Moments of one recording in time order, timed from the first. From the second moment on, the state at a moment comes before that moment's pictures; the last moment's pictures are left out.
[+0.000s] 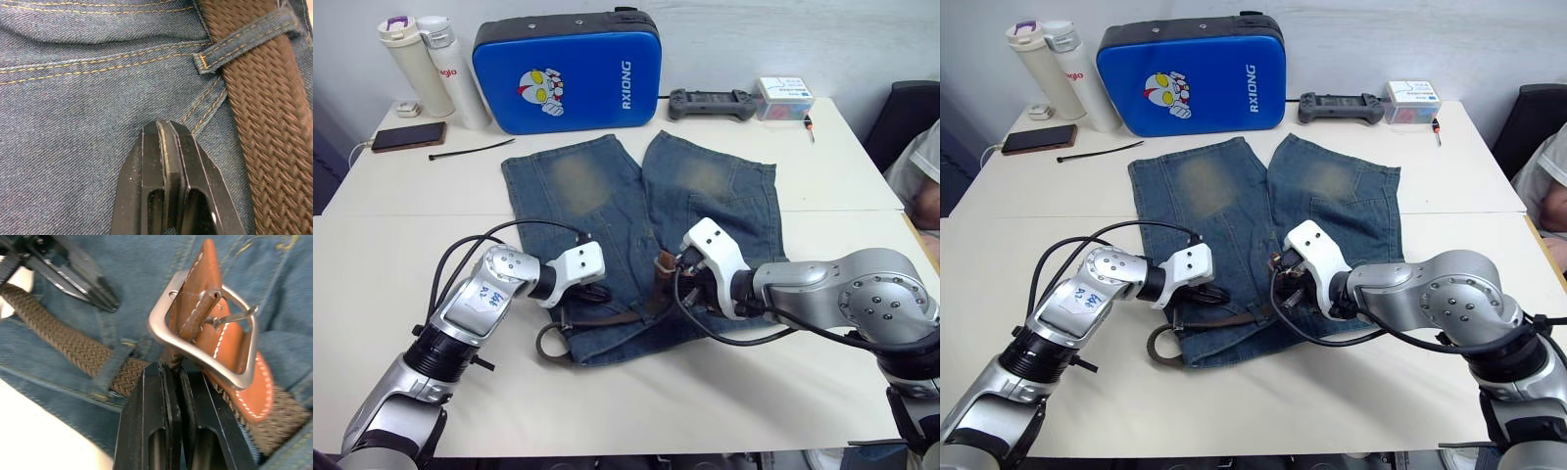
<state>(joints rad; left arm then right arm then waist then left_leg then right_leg) -0.57 0.66 -0.35 -0.14 -0.09 0.65 -1.01 -0.68 -0.80 0.22 -0.42 1.48 1.24 -0.22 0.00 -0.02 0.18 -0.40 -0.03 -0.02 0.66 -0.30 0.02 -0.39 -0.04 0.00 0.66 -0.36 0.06</state>
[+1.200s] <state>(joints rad) -0.59 0.67 -0.35 -0.11 -0.09 0.62 -1.02 -0.71 0.10 -0.65 -0.17 1.95 0.94 -0.80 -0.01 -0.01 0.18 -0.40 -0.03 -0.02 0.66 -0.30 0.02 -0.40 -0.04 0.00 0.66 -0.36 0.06</state>
